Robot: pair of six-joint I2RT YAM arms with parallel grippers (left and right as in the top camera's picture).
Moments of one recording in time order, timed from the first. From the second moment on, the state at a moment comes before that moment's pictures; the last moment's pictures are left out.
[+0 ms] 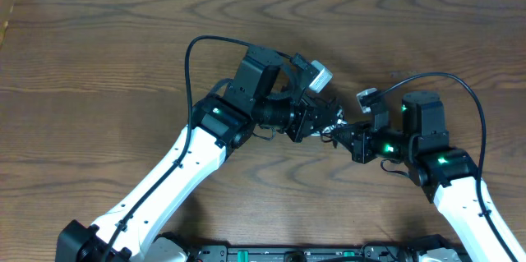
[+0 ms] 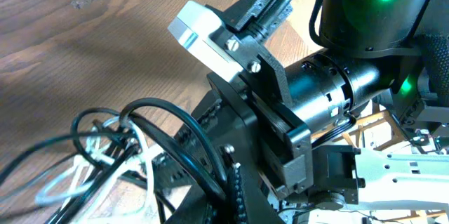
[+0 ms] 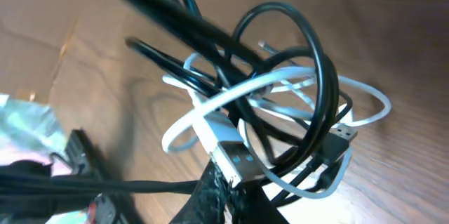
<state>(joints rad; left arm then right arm) -0.60 1.43 1.14 -0.40 0.82 -0.22 0.21 1.09 0.65 -0.41 -0.69 0.22</state>
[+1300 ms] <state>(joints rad) -0.10 1.42 1.14 -0.77 0.64 -0.20 0.08 1.09 0.65 -0.60 0.12 0.56</state>
